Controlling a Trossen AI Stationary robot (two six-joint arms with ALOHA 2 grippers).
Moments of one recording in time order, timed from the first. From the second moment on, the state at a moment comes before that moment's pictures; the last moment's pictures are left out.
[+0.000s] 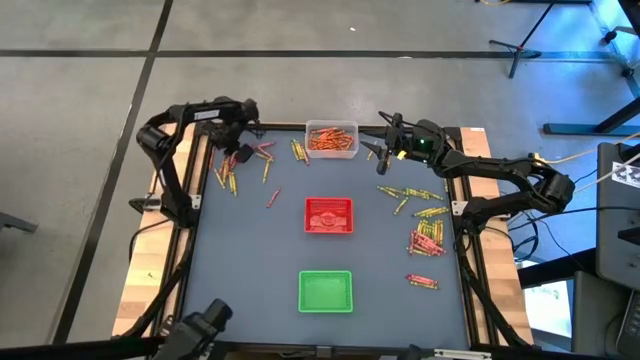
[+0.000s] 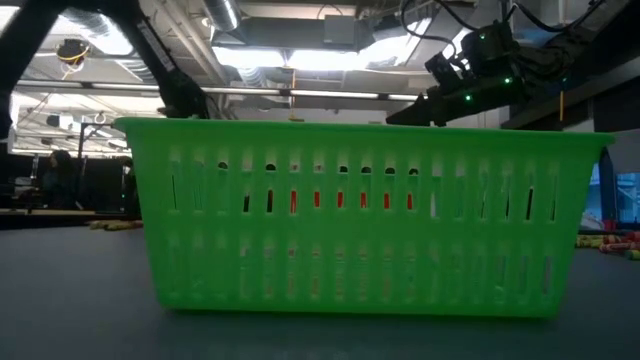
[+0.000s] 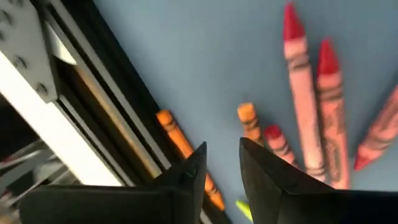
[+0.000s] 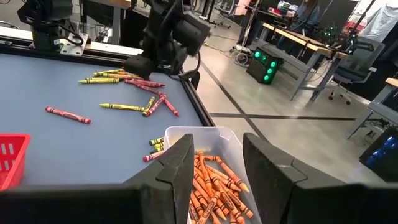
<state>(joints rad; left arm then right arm) 1.04 1.84 1.12 -1.04 -0.37 -0.12 -0.63 1.29 0.56 0.58 -0.28 -0.35</state>
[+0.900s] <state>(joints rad) 1.04 1.85 1.11 -1.04 -0.34 -0.10 -0.63 1.29 0.56 0.58 -0.28 -0.35</state>
